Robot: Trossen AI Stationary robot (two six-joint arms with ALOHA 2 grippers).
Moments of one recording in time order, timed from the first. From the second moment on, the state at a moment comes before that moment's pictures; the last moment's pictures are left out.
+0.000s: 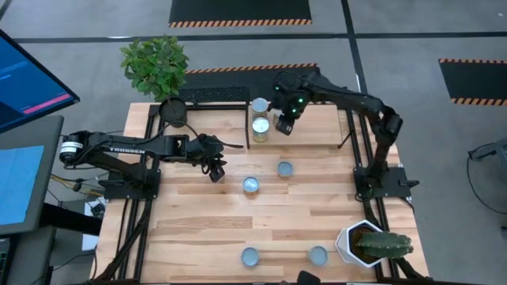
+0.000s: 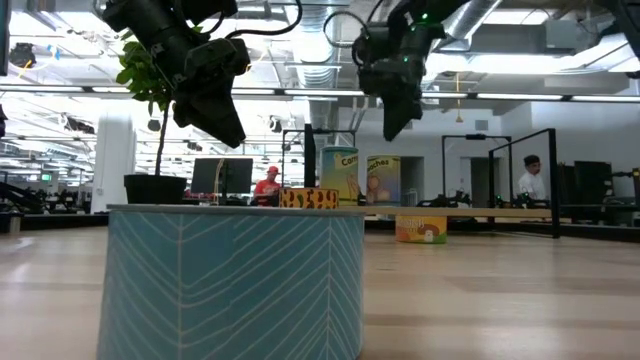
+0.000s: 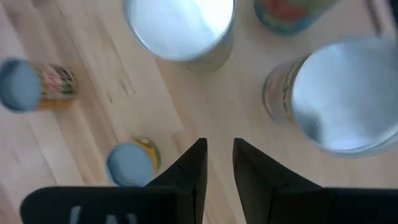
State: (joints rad) left arm 0.11 1.25 0.81 -0.44 -0.14 -0.36; right arm -0.55 1.85 1.73 -1.16 -0.16 -0.11
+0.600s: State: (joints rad) left arm 0.11 1.25 0.81 -0.44 -0.15 -0.36; right arm -0.59 1.91 1.72 -1.14 -0.08 -0.13
